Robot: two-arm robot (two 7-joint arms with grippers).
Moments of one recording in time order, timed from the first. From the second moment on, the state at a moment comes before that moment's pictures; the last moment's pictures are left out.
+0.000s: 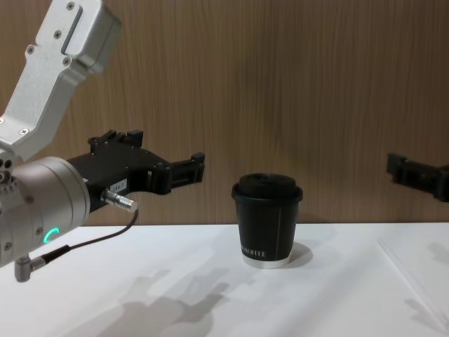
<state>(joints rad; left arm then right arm) -0.24 0.38 0.45 -1.63 -0.20 0.01 -0.01 -0.03 0.34 -0.22 -1.77 0.29 0.04 0.07</state>
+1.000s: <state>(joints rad) -0.24 0.38 0.45 -1.63 -0.20 0.01 -0.01 -0.11 0.40 -0.19 -1.81 0.29 0.17 0.13</state>
